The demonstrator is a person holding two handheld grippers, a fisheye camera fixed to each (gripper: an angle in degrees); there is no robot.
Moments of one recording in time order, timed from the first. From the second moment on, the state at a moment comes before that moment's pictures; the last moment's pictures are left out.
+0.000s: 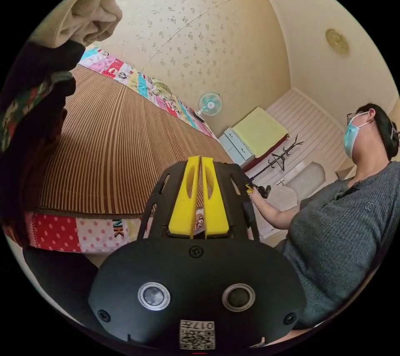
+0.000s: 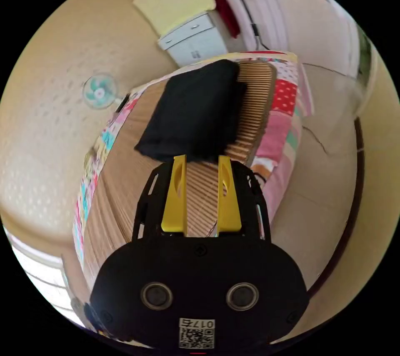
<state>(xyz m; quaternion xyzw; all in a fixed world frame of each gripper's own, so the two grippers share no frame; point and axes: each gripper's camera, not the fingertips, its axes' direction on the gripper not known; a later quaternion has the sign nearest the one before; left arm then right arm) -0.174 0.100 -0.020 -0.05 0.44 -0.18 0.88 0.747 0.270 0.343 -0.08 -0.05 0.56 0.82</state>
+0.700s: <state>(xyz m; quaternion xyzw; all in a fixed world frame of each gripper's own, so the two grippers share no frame) -0.269 0.141 -0.039 0.00 0.44 -0.25 0.86 0.405 0.030 0.190 -0.01 -0.44 -0.06 0.89</state>
